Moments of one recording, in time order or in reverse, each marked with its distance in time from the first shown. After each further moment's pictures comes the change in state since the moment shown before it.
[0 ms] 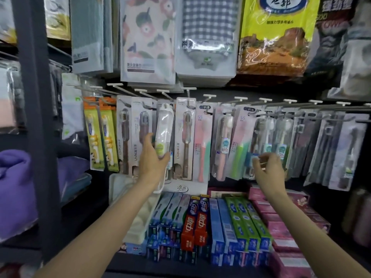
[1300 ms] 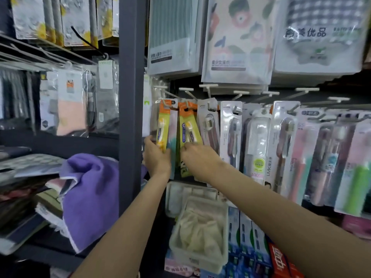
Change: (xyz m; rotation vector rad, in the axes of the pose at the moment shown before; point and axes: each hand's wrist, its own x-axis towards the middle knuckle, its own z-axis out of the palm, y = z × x) left_hand 0.110 -0.121 -0.119 0.147 0.362 -0.259; right_hand -0.048 -0.246 0.233 -0.805 -0.579 -1.054
